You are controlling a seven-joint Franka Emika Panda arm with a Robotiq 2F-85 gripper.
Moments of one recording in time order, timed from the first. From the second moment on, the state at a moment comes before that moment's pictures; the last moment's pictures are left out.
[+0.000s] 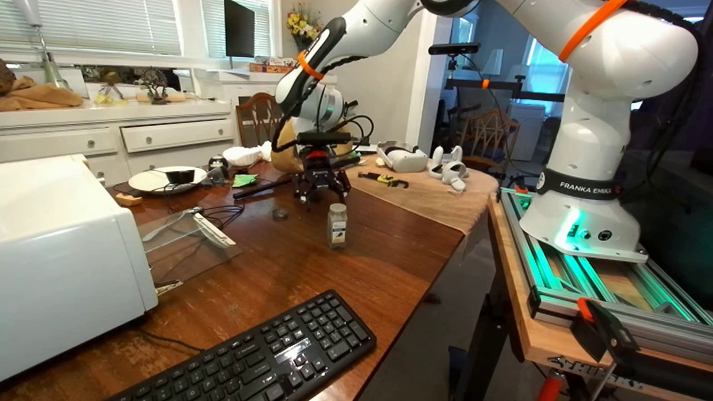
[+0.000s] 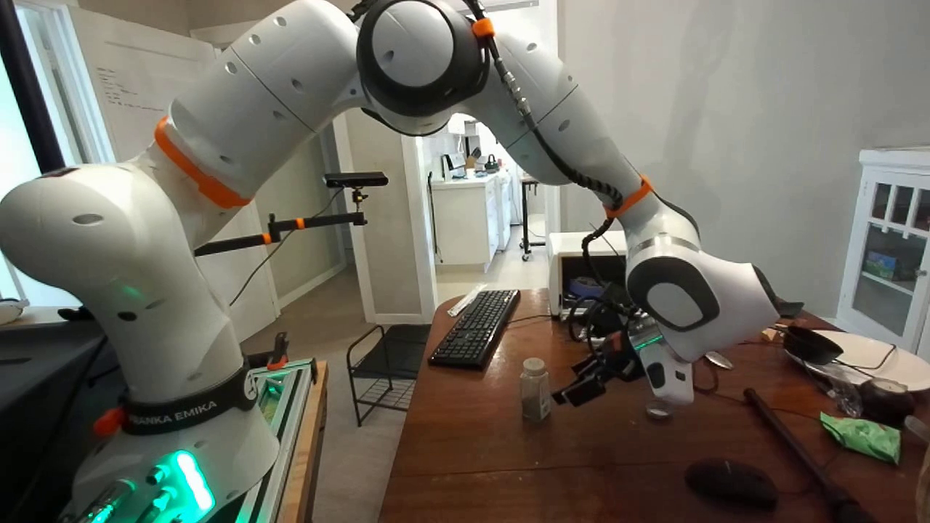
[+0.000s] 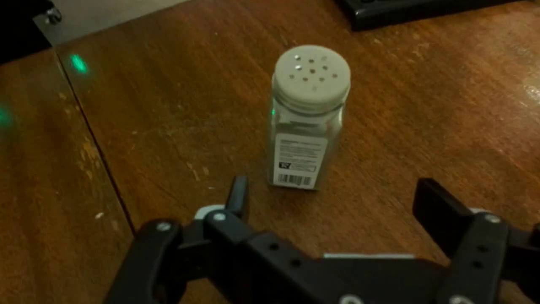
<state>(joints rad) -0.02 0.92 -0.15 -1.57 0.62 1.70 0.34</state>
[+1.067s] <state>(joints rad) -0.01 0.81 -0.06 -1.67 0.31 2.39 0.30</state>
